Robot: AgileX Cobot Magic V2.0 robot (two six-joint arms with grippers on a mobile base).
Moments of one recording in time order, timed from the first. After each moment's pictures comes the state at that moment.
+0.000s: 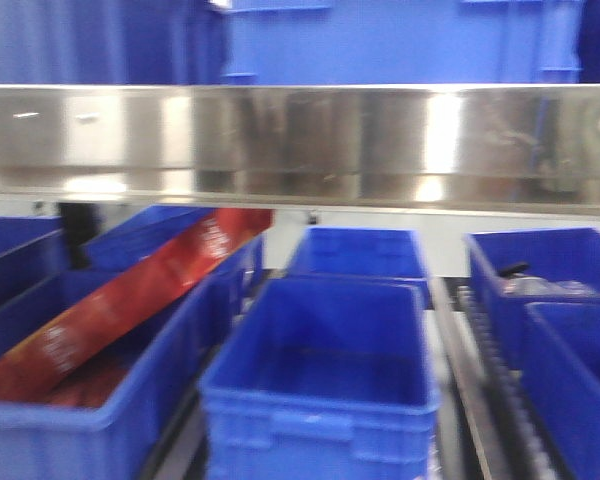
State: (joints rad) left arm 0.10 0.20 -0.58 -0.19 0.38 0.13; right arm -0.03 0.29 -0.58 0.07 0.34 -0.05
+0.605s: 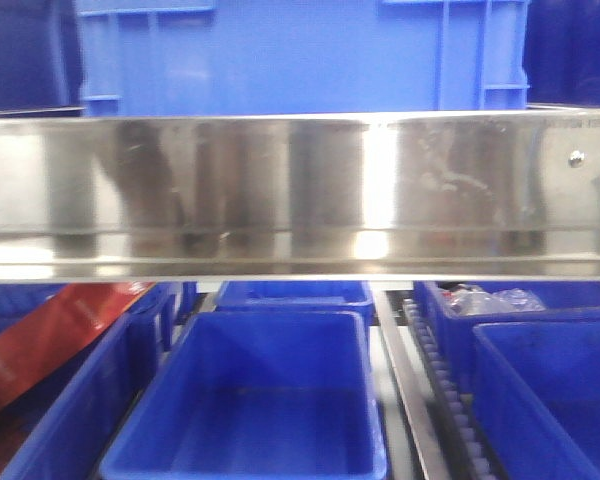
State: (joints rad) left arm 0.10 0.20 -0.58 -0.19 0.38 0.13; right arm -0.03 0.29 -0.58 0.07 0.34 -0.05
